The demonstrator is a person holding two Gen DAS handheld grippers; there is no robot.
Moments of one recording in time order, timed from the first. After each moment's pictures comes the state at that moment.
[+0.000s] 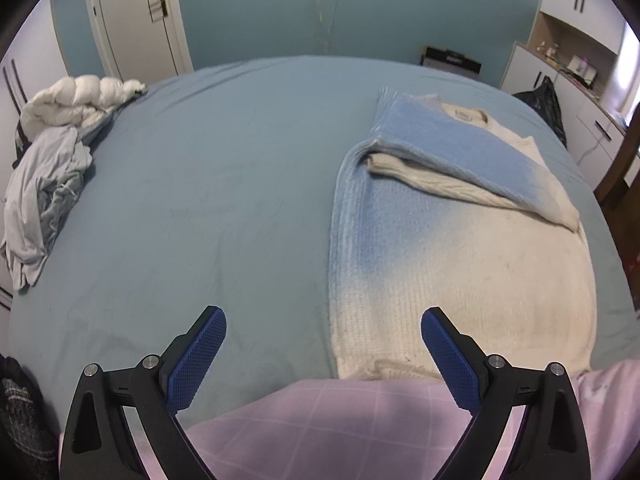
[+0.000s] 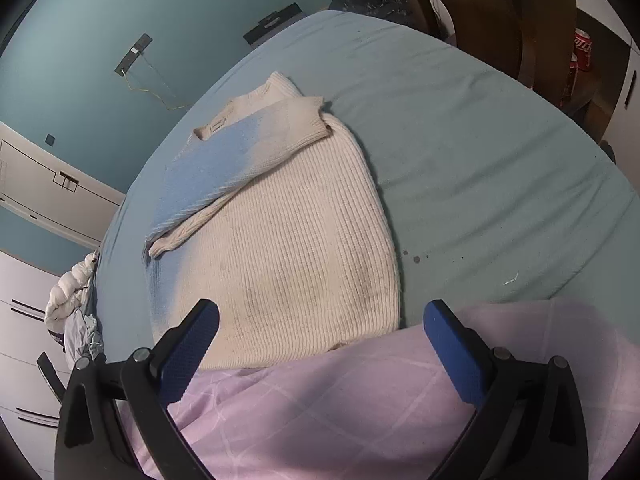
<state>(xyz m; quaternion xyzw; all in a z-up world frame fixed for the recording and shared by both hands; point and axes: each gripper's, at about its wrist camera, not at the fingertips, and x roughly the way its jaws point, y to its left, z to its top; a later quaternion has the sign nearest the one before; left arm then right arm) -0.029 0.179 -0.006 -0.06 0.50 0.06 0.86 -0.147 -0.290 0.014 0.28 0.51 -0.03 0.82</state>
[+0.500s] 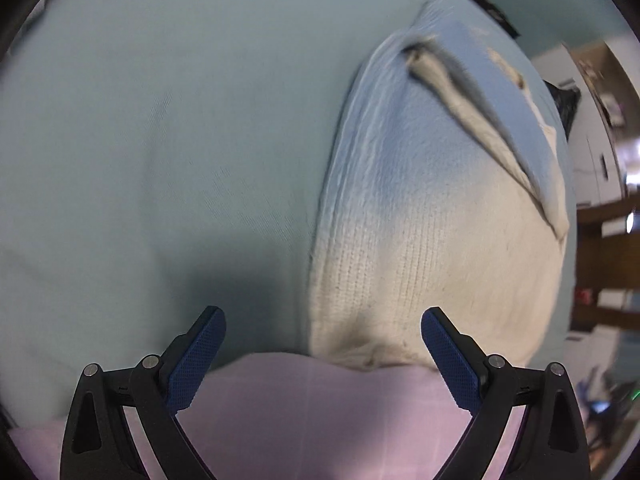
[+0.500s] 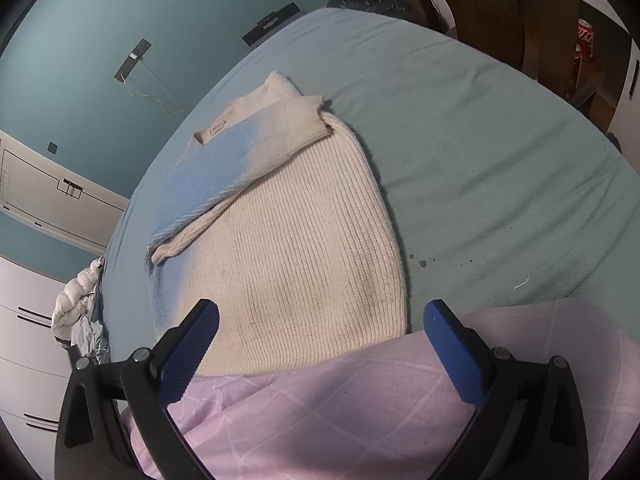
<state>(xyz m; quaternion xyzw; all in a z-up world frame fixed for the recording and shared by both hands) 0.019 0.226 -0.129 -0.26 0.66 0.00 0.71 -0.148 -0.300 0.008 0.29 0.50 -0.02 0.81</state>
